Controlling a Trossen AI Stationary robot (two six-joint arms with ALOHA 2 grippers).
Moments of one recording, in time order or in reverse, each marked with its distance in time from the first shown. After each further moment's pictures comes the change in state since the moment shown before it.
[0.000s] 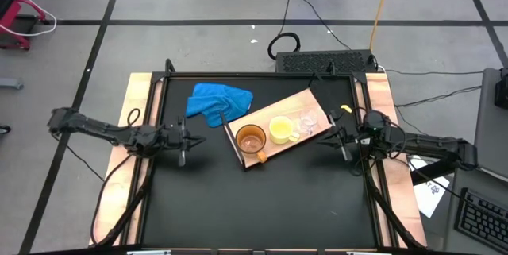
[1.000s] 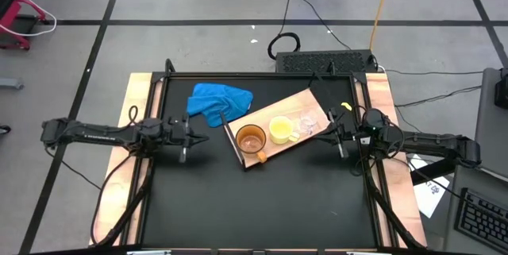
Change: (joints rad) left arm 0.230 0.050 0.000 0.032 0.322 -0.019; right arm 0.000 0.099 0.000 0.136 0.073 0.031
